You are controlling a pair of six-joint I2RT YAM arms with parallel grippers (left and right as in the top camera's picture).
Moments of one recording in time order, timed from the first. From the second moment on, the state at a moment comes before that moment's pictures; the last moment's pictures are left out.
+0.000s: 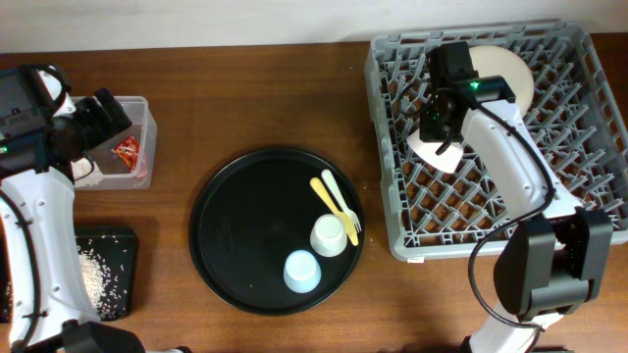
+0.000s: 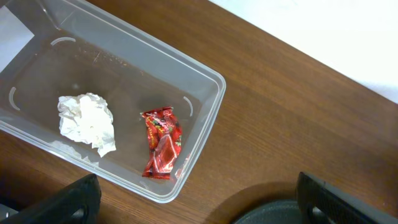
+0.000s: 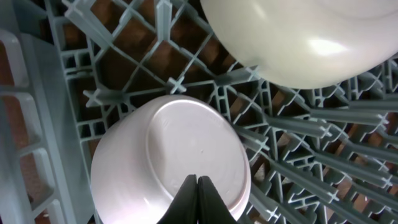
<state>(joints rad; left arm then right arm) 0.35 1.57 1.55 -0.81 0.10 -0.20 0.12 1.89 1.63 -0.96 0.25 0.18</state>
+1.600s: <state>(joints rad) 0.35 1.57 1.55 -0.81 0.10 -0.20 0.73 1.79 1.57 -1.16 -0.03 0.37</state>
